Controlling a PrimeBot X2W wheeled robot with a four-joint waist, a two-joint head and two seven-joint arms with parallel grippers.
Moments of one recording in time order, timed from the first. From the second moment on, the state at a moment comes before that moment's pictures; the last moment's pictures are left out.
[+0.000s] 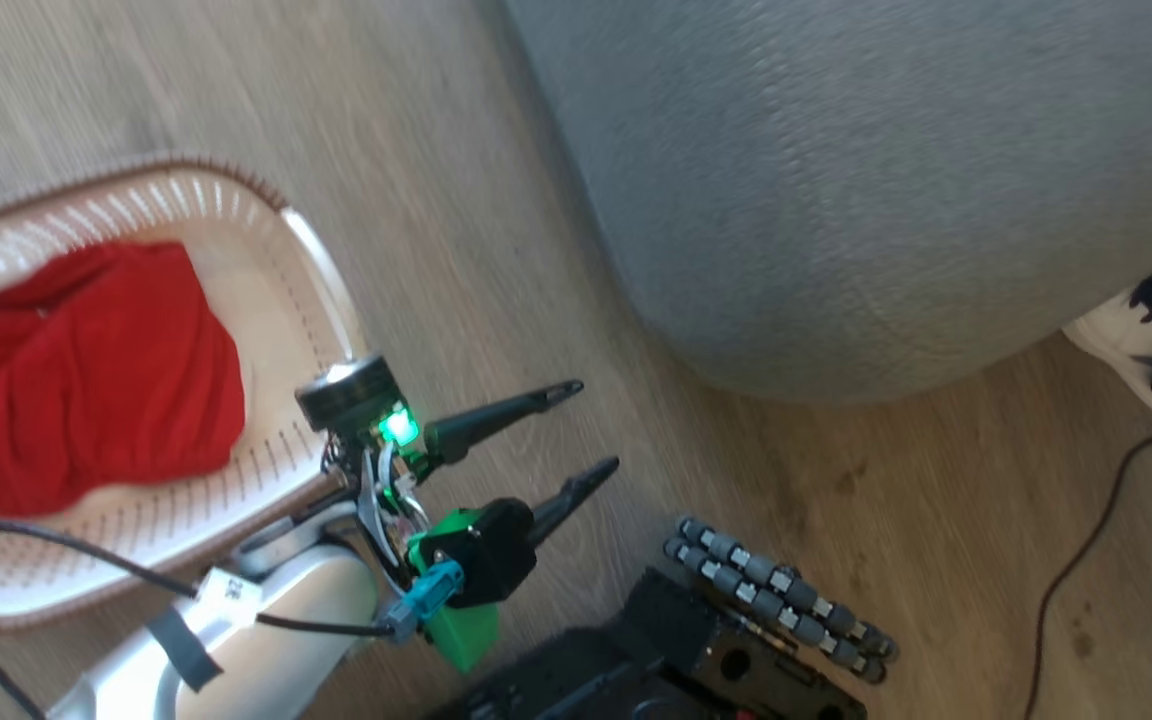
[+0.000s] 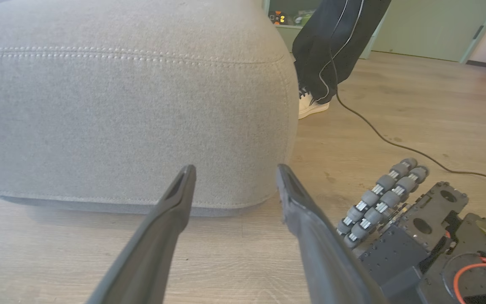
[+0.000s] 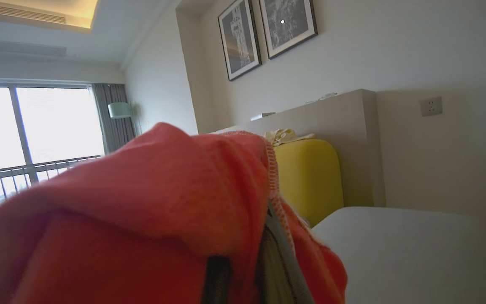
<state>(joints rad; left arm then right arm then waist) -0.52 0.43 -0.89 0.10 0.02 -0.13 -0.26 -1.04 -0.15 -0.64 0.34 0.42 0.12 -0.26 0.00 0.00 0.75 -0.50</state>
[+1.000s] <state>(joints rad) -0.65 0.43 -0.98 0.07 0.02 -0.07 -0.26 -1.32 -0.37 -0.63 1.05 0.19 0.12 -0.26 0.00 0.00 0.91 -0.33</state>
